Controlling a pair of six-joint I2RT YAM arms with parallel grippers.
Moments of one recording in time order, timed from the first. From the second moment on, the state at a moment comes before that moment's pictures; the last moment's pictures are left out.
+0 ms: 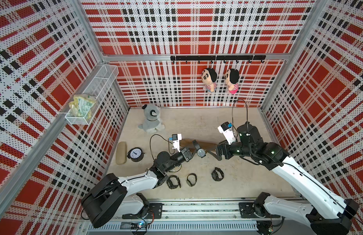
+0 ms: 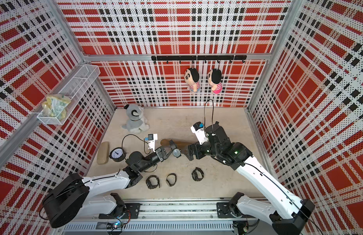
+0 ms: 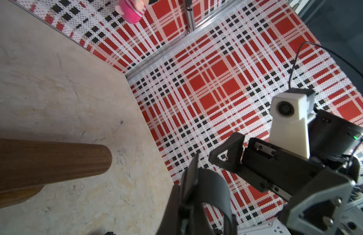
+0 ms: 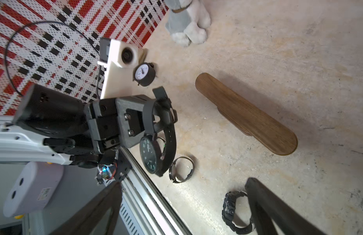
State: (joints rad) left arm -0.74 1.26 0.37 1.01 0.24 -1.07; right arm 0.73 1.08 1.18 -0.77 -0.24 0.31
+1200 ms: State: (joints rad) left arm -0.75 1.25 0.37 0.88 0.17 -1.04; right arm 1.02 1.35 1.29 -0.82 0.17 0.25
